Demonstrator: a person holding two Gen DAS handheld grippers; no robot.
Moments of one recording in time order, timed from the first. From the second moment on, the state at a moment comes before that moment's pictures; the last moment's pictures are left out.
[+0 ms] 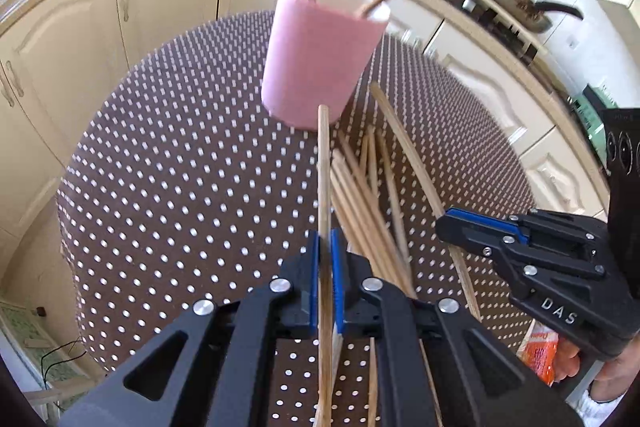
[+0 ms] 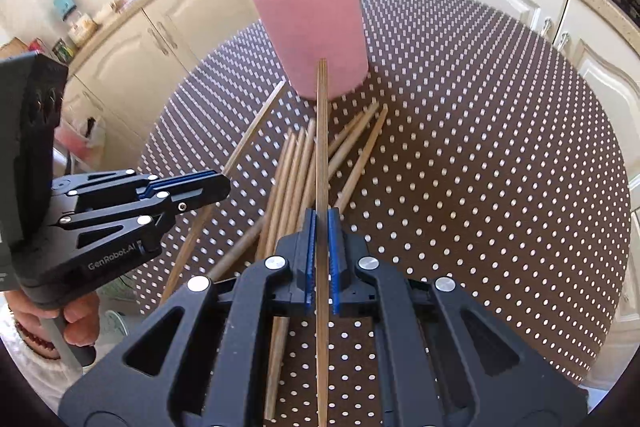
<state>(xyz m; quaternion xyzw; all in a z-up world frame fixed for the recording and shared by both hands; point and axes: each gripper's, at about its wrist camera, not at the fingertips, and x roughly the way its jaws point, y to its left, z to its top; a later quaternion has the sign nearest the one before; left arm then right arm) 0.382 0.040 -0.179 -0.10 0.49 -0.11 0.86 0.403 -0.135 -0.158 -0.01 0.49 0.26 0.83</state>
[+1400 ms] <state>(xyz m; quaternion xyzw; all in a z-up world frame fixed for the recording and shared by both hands) 0.506 0.071 -0.043 -0.15 0.05 -0.07 0.99 0.527 -0.123 -0.048 0.13 0.11 0.31 0.93</state>
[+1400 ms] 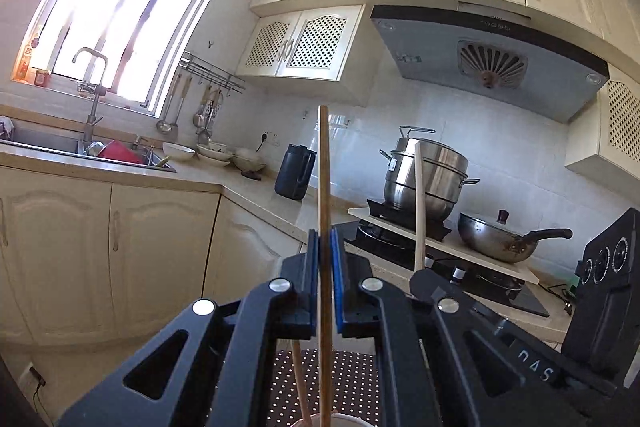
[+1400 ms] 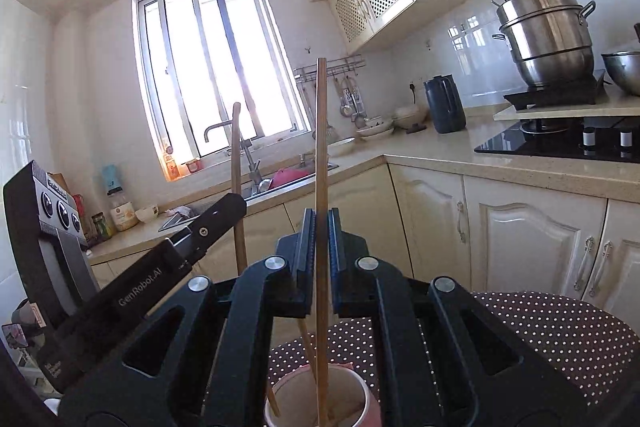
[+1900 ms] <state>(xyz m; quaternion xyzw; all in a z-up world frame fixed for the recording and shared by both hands) 0.482 0.077 -0.085 -0.13 0.10 -0.08 0.98 0.504 -0.132 -0.080 0.11 0.15 0.31 0.93</state>
